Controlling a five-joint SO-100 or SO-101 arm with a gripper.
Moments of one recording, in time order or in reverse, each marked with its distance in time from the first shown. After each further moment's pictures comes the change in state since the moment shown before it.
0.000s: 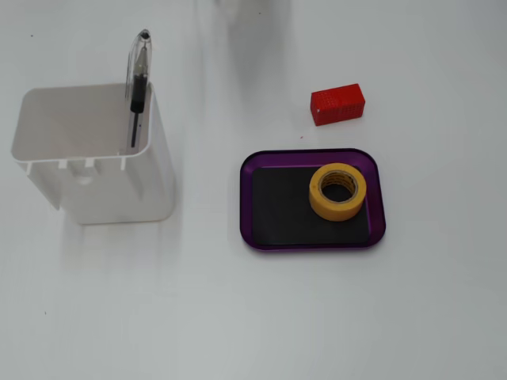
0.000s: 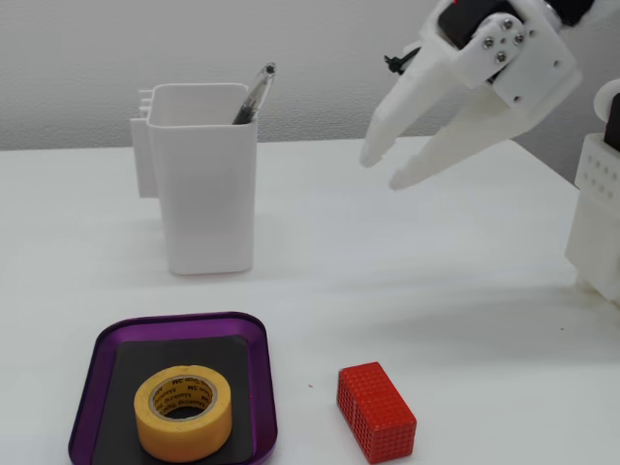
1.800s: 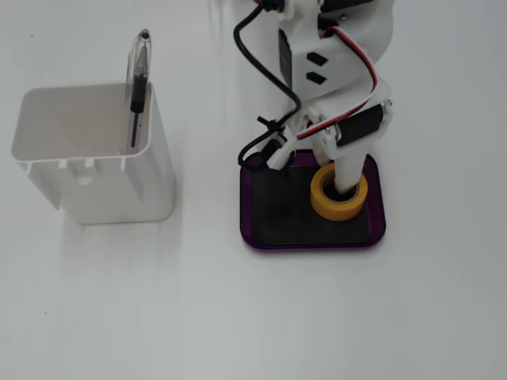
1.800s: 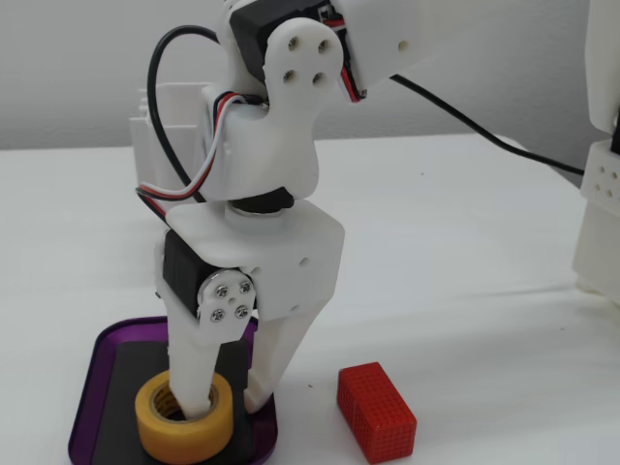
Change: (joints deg) arm -13.7 -86.5 -59.1 -3.4 -0.4
